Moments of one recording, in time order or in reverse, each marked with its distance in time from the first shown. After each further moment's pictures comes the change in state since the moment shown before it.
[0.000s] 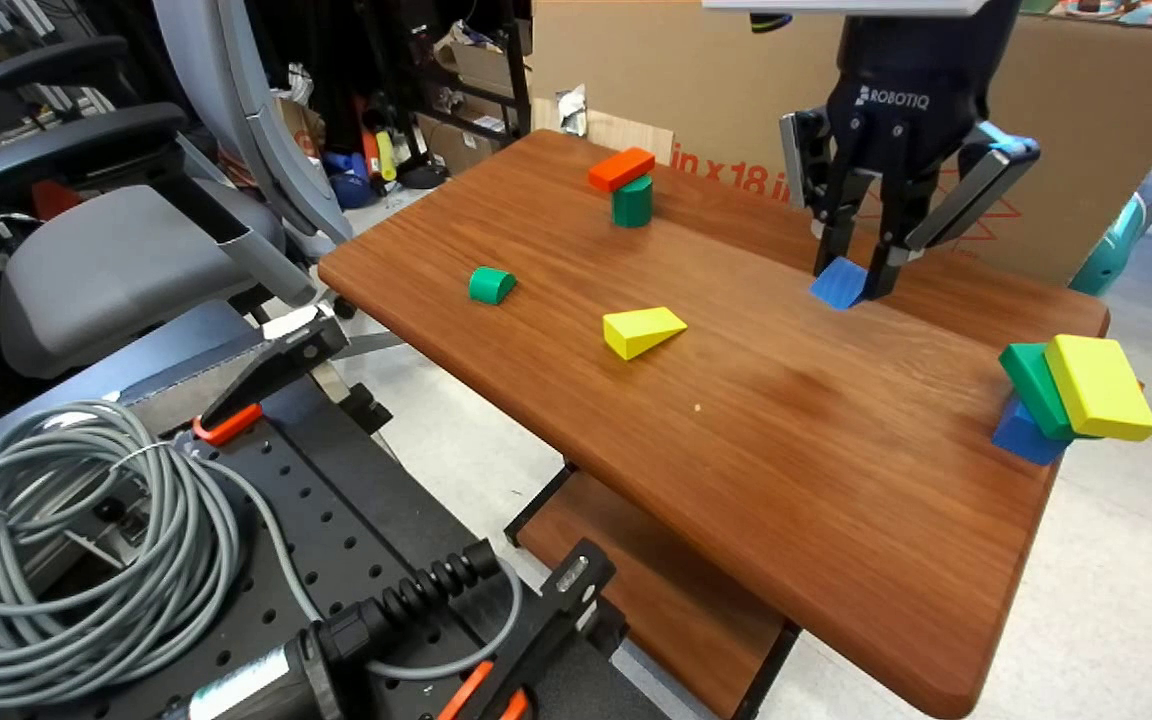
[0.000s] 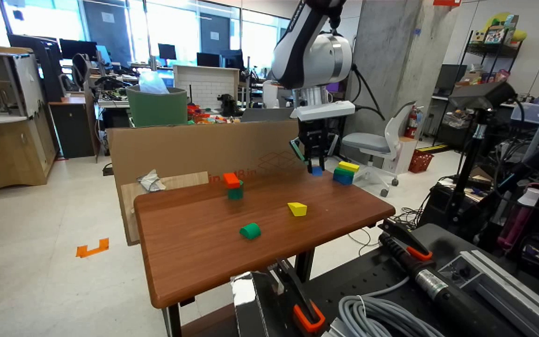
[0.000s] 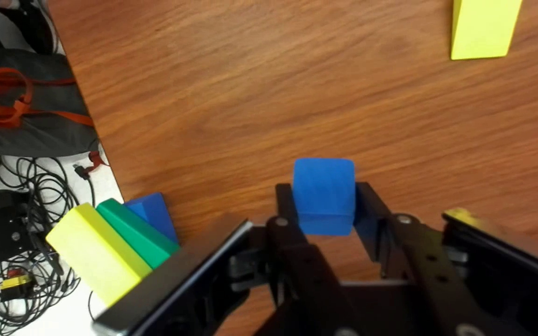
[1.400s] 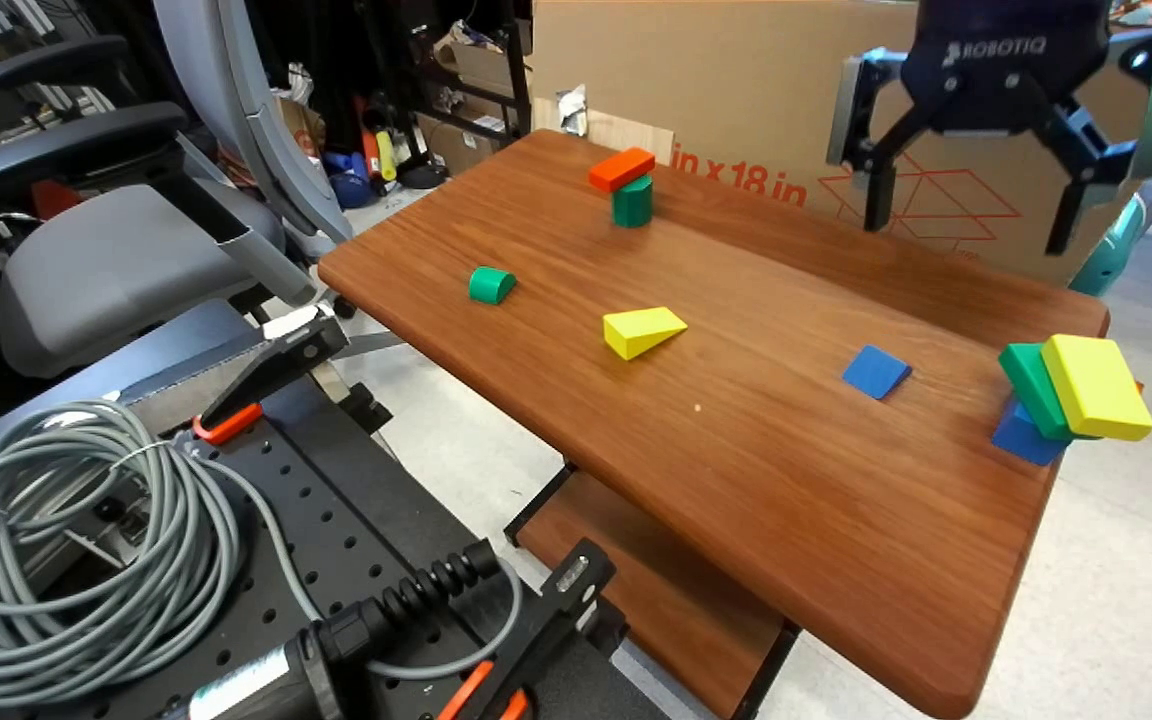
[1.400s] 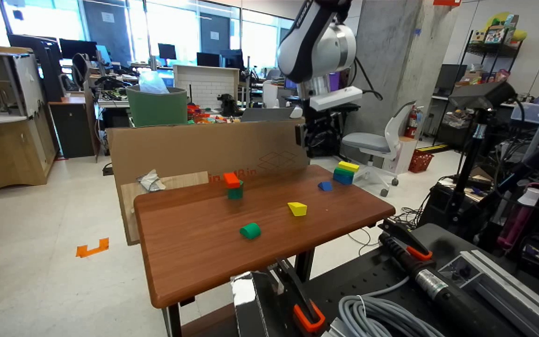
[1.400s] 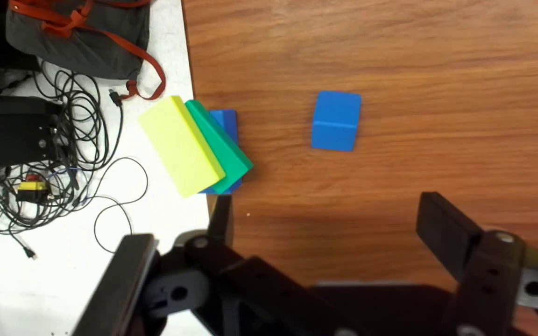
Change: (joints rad) arm -0.016 -0.019 -0.012 0.046 -0.136 0.011 -0.168
